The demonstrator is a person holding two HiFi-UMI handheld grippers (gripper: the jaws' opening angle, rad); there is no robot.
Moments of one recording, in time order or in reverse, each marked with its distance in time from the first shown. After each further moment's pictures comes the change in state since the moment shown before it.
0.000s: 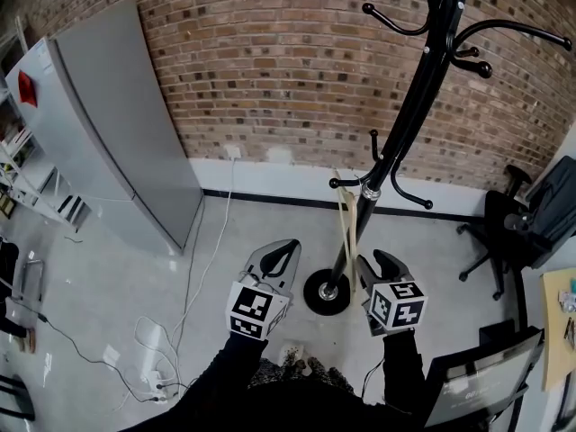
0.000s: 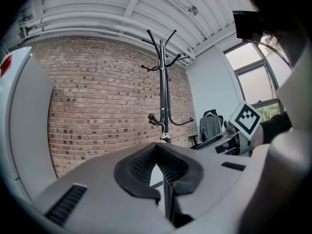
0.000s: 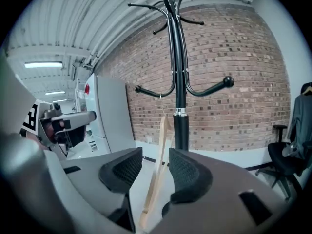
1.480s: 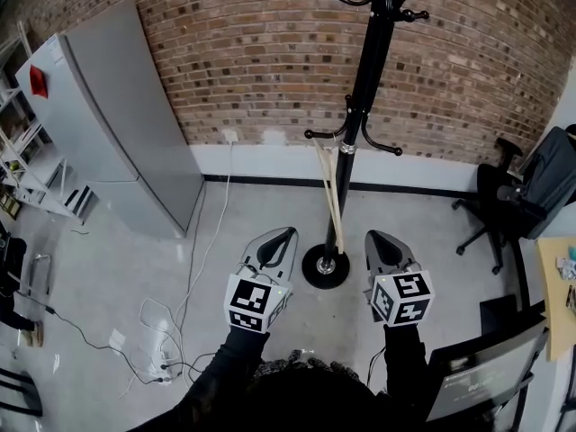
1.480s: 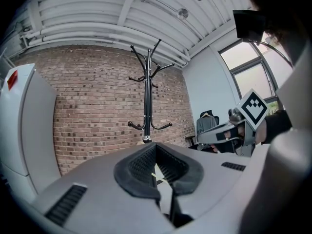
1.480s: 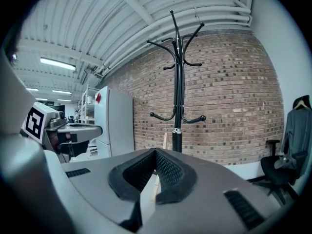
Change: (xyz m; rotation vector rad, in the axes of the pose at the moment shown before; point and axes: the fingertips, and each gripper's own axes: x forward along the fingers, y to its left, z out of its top) left arm -0.075 -0.101 0.016 0.025 -0.019 0.031; right arm -0.139 0.023 0.005 -0.096 -0.183 -0.011
